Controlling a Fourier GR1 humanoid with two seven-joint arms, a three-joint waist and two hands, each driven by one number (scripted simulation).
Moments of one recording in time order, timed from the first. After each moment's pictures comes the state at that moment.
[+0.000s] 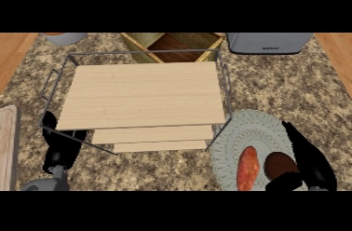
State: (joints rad) left arm -0.04 0.19 0.03 -1.36 0.15 0.04 0.30; right arm 0.11 -0.30 0.14 -1.63 0.72 0.07 0.51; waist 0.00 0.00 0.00
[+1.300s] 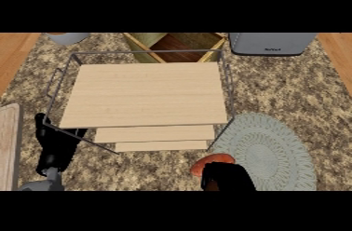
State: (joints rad) left arm -0.02 0.19 0.07 -1.37 0.14 -0.01 0.30; right arm 0.20 -0.08 0.61 -1.76 0.96 0.02 0.44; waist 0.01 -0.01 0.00
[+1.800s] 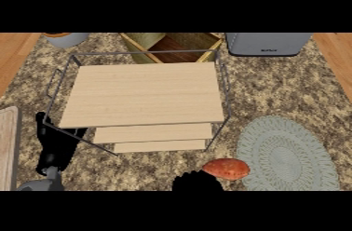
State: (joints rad) left arm -0.03 0.20 0.07 -1.36 0.13 -0.01 0.31; right arm 0.03 -0.12 0.96 -1.80 1.11 -0.20 0.70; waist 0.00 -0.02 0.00
